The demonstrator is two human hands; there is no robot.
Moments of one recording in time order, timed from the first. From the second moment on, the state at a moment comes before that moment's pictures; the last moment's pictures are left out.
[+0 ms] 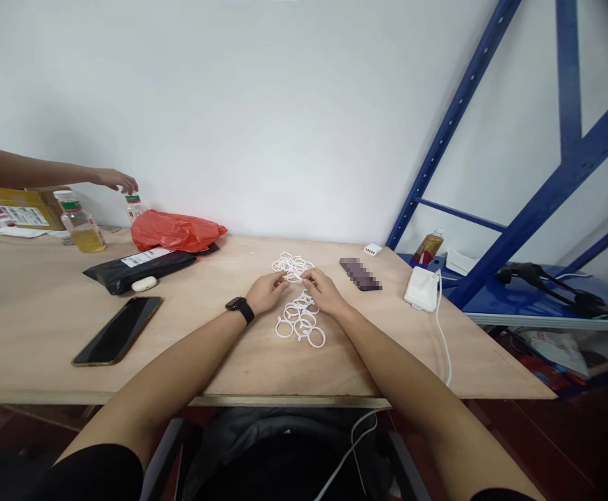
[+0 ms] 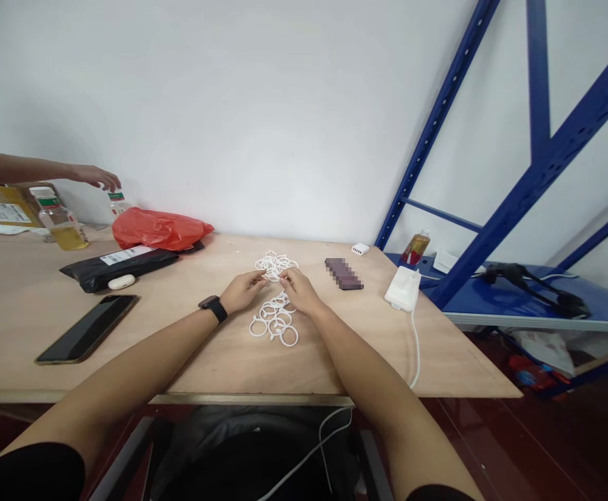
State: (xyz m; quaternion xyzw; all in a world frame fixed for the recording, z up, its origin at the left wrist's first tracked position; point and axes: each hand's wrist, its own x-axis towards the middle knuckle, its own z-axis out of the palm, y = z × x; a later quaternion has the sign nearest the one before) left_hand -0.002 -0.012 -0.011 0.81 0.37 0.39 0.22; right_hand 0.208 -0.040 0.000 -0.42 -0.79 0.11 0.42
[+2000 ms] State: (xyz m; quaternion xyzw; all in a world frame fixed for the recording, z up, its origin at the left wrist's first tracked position) left_hand 0.000 -0.005 -0.013 0.78 0.34 0.44 0.29; right_hand 0.210 -0.029 0.002 -0.43 -0.80 0.16 0.38
